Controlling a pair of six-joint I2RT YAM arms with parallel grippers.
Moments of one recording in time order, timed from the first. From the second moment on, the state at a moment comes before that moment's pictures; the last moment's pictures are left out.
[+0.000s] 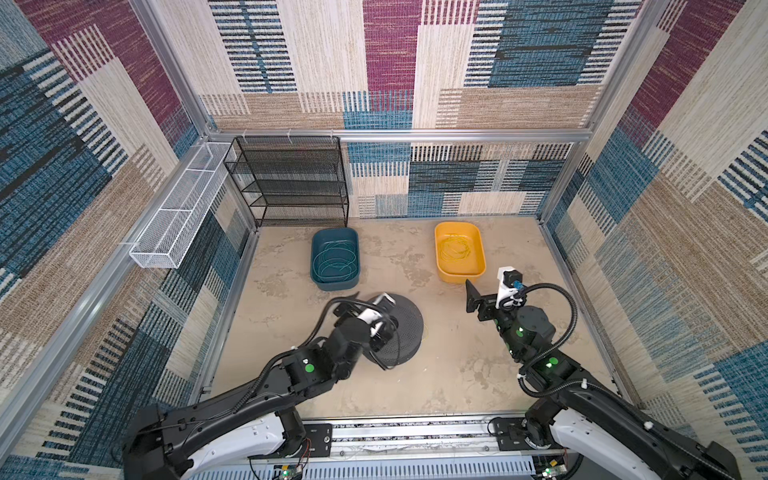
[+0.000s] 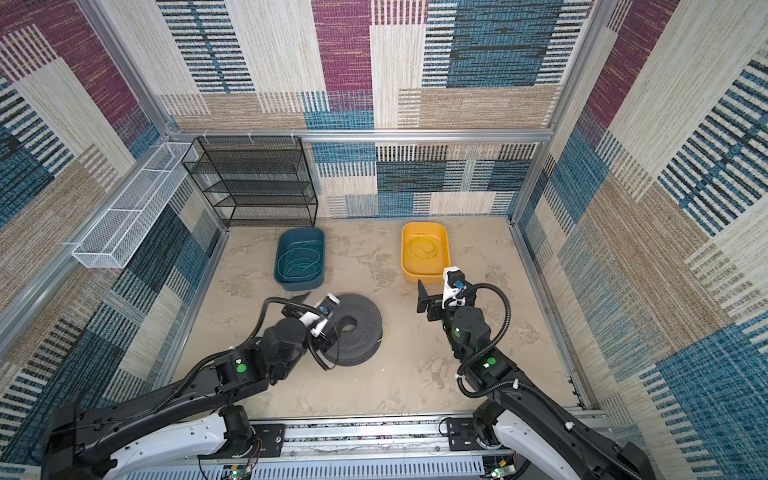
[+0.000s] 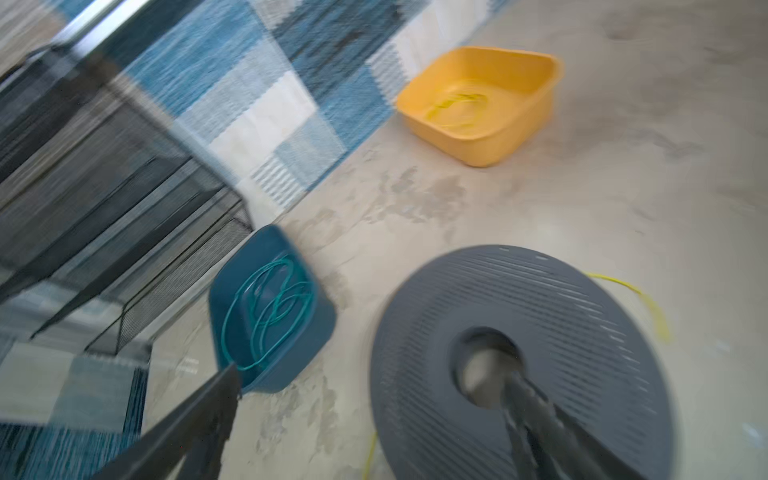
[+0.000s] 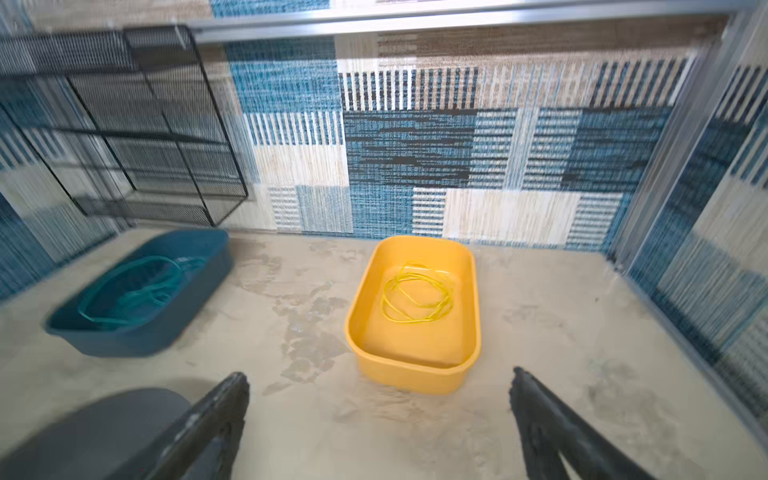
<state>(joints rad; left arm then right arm) -0.90 0.88 0.54 -0.02 -0.64 0.24 0.55 0.78 0.33 0.38 0.39 -0.05</state>
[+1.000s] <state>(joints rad) 0.01 1.54 0.43 0.80 -0.09 0.04 0.02 1.54 0.19 1.33 0.12 0.00</state>
